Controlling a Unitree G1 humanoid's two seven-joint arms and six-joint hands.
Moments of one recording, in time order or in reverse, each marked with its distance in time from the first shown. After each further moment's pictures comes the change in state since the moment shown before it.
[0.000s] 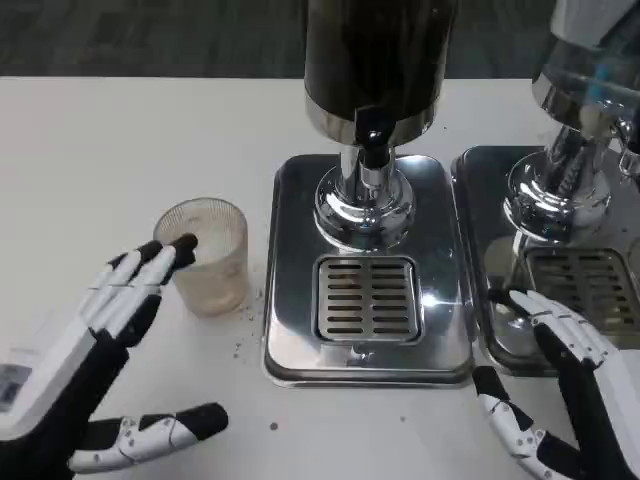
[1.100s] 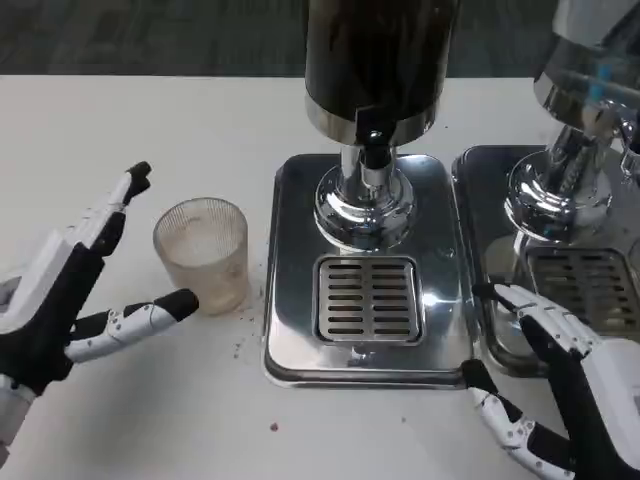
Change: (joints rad) left arm -0.474 0.008 -0.121 0.630 -0.063 -0.061 0.016; right arm -0.052 -0.026 0.022 0.037 0.032 -0.021 0.016
